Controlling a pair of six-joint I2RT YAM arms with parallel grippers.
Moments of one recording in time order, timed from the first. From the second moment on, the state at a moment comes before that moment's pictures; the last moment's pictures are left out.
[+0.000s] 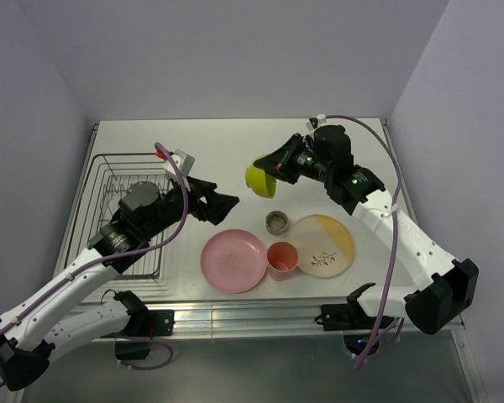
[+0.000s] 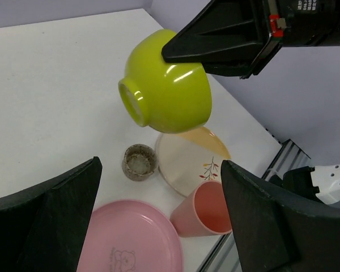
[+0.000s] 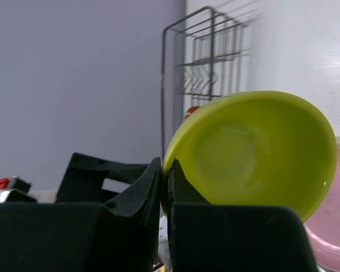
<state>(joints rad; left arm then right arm) -0.74 0.87 0.87 -0.07 0.11 -0.40 0.51 1.24 1.23 -0.35 -0.30 1.12</state>
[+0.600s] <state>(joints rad) -0.81 0.96 0.93 -0.08 -0.03 -0.34 0.51 1.27 1.17 -0.12 -0.47 1.39</state>
